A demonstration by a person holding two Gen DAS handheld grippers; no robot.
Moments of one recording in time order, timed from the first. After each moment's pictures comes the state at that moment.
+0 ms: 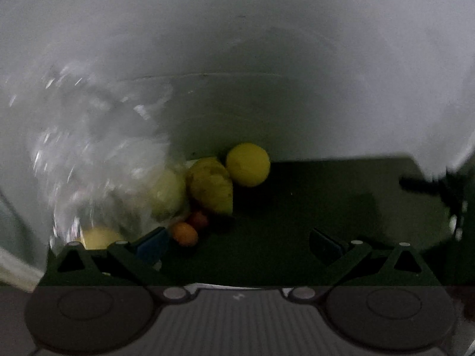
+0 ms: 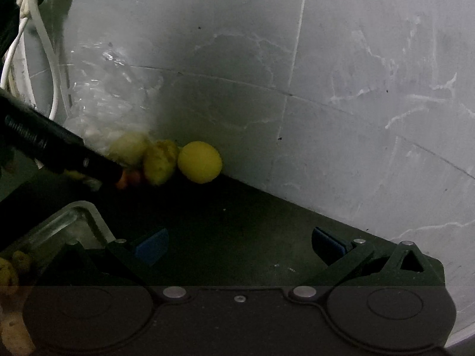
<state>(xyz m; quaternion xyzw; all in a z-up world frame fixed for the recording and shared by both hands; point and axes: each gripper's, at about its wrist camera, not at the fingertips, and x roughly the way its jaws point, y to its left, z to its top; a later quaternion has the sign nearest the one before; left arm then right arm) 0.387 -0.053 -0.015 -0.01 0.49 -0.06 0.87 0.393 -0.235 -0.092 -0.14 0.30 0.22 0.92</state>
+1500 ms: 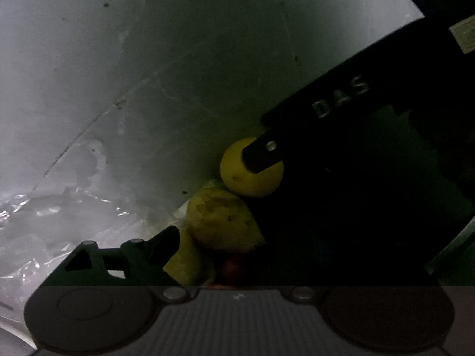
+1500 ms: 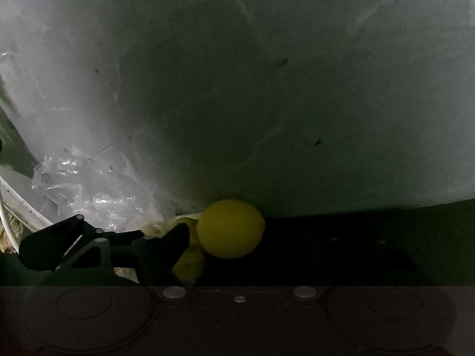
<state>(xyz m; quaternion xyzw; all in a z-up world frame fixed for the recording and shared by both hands) 0.438 -0.091 -0.076 0.25 0.46 -0.10 0.85 0.522 -0.204 -0.130 0.16 0.39 0.27 0.86</state>
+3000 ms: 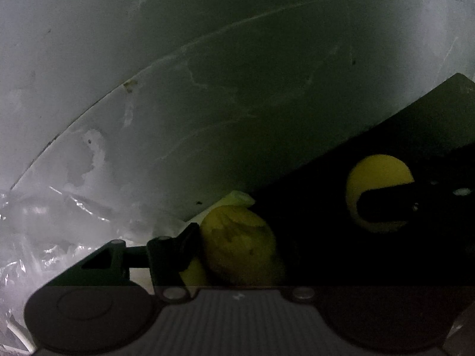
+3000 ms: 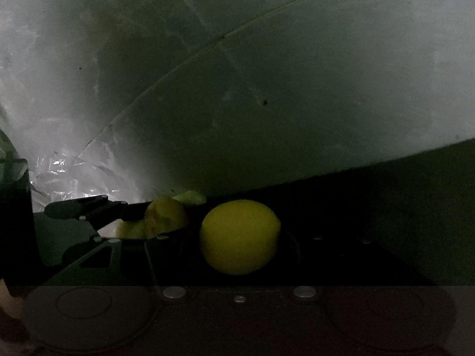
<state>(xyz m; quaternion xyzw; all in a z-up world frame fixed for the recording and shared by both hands) 0.496 -0.074 -0.103 0.19 0.47 -0.05 0.86 0.480 -0.245 -0.145 0.20 0.38 0.22 0.87</state>
